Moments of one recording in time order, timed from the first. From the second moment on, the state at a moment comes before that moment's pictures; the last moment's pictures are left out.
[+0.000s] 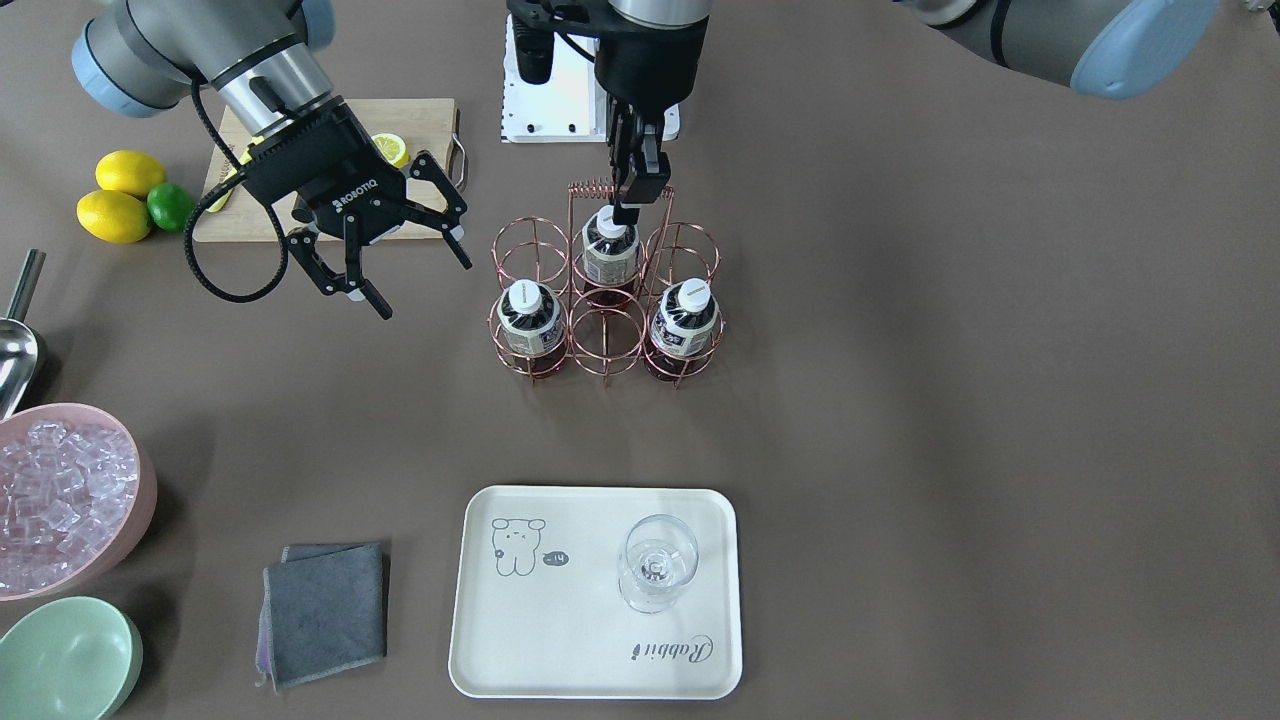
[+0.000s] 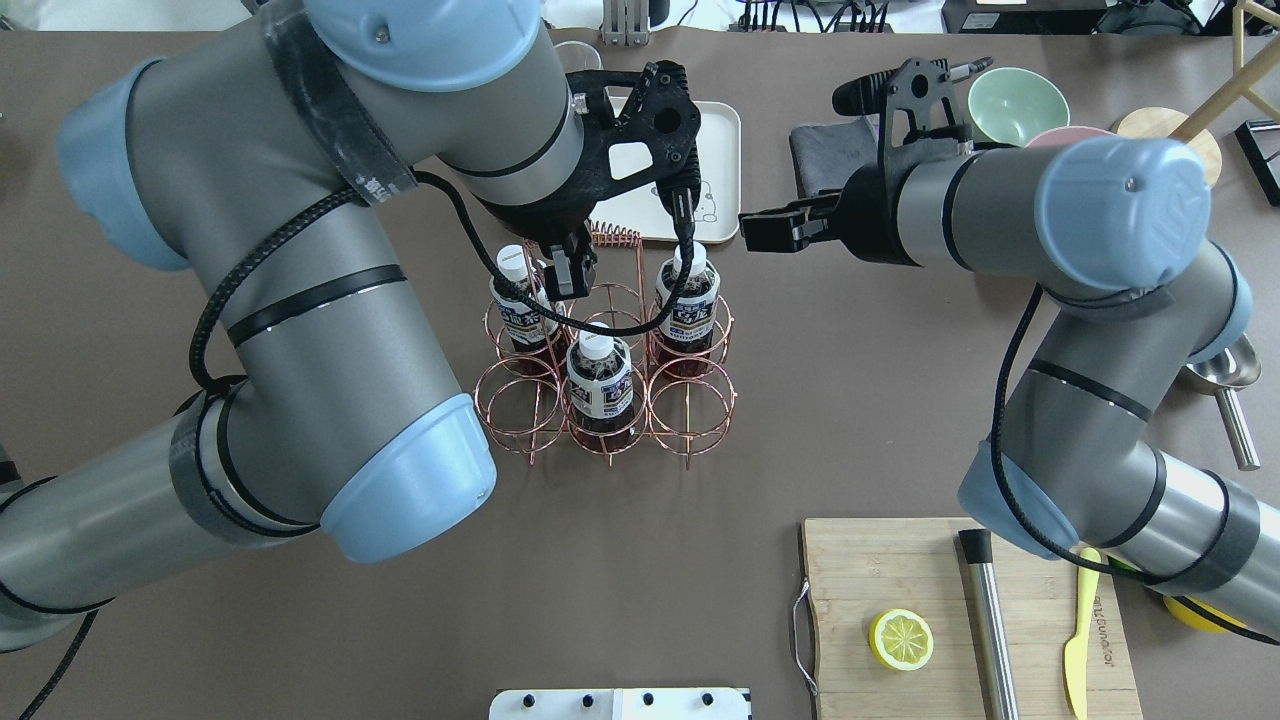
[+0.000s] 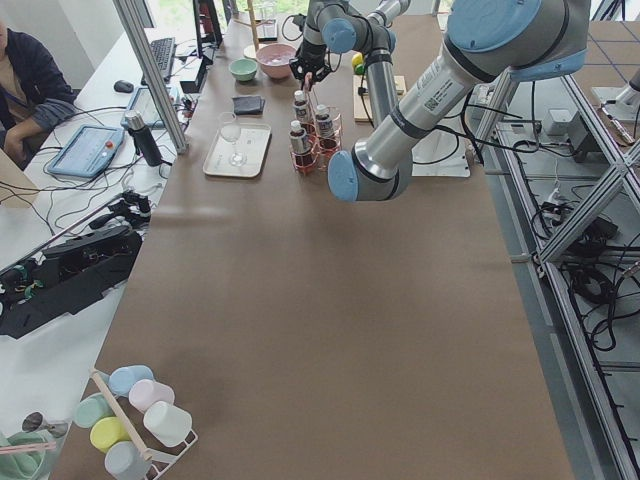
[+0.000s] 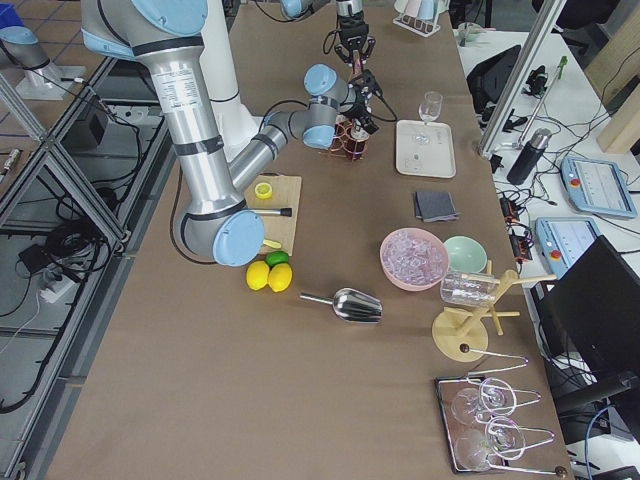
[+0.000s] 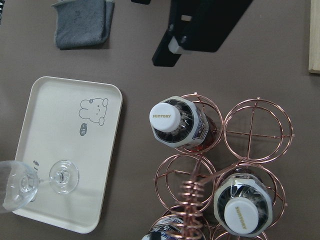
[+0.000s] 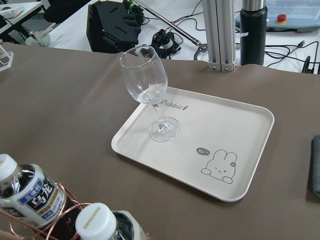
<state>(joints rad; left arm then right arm) -0.65 -2.52 -1.89 -1.22 -1.85 0.29 0.66 -1.25 1.95 -0.89 1.67 0.88</state>
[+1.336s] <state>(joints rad) -0.65 -2.52 -1.89 -1.22 -1.85 0.29 0.53 -1.23 1.74 -0.42 1.46 0.61</state>
